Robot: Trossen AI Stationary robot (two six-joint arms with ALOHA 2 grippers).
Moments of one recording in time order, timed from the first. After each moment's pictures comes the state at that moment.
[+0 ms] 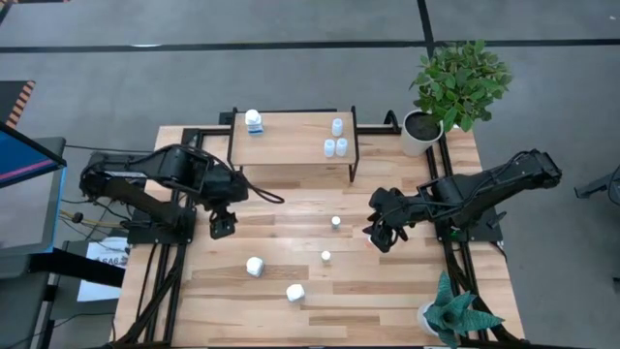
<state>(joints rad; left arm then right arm) -0.13 1.33 1.56 -1.53 -0.02 -0.39 0.29 1.20 1.09 -0.77 0.18 0.80</state>
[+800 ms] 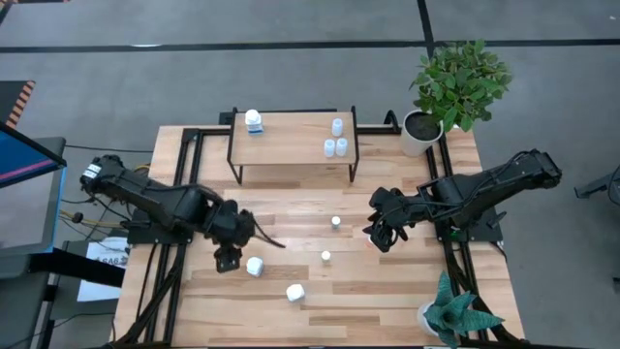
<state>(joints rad) -0.37 1.33 1.26 -1.20 0.01 -0.58 0.29 1.20 1.09 -0.78 0.18 0.81</state>
